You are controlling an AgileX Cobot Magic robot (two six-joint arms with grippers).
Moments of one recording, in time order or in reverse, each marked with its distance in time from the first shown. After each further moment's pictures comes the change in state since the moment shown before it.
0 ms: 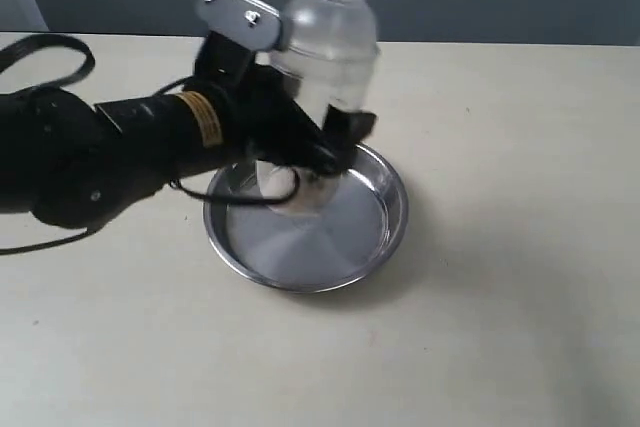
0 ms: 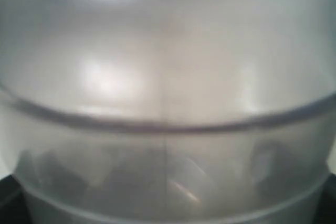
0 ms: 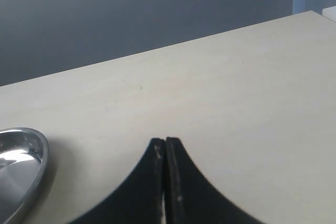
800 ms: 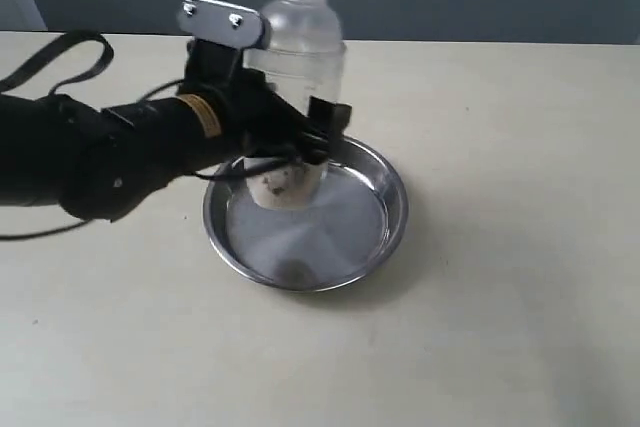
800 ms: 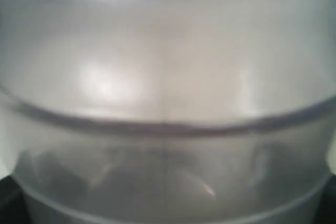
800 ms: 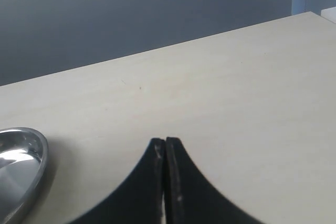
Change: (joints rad) left arm -0.005 0.066 -0.011 -0.116 -0.010 0.065; right arm 0.000 0.000 0.000 0.000 0.000 0.000
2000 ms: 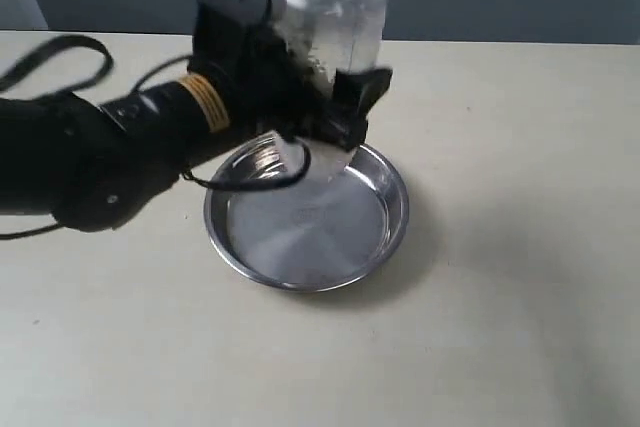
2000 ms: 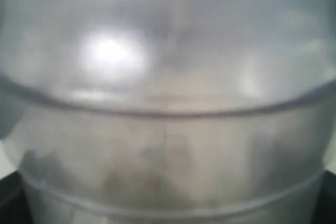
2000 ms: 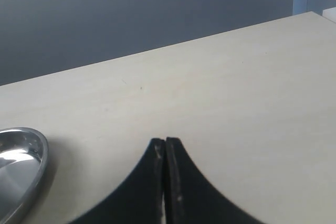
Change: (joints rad) left arm -0.021 -0.020 0.008 0.162 -0.231 0.002; right arm 0.000 0.000 0.000 -0.002 0.000 0.000
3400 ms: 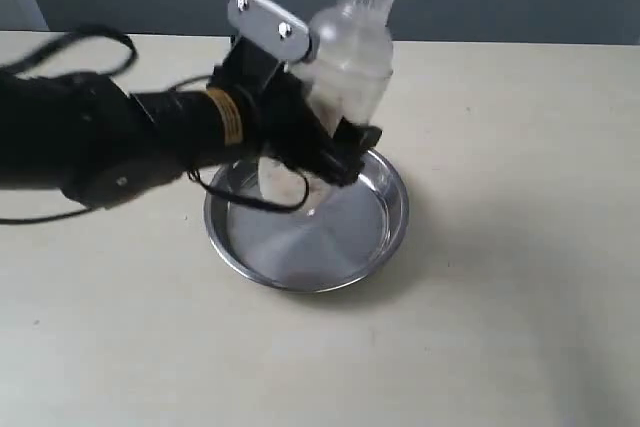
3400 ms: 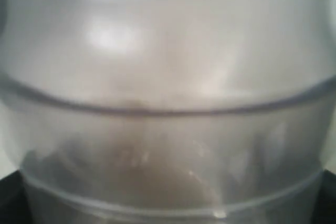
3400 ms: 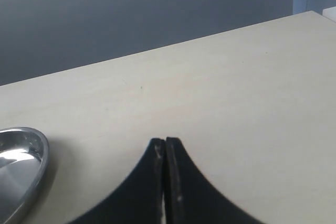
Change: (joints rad) left arm 0.013 0.000 -0.075 0.177 0.305 -0.077; right arm 0.000 0.000 0.000 0.000 0.000 0.000
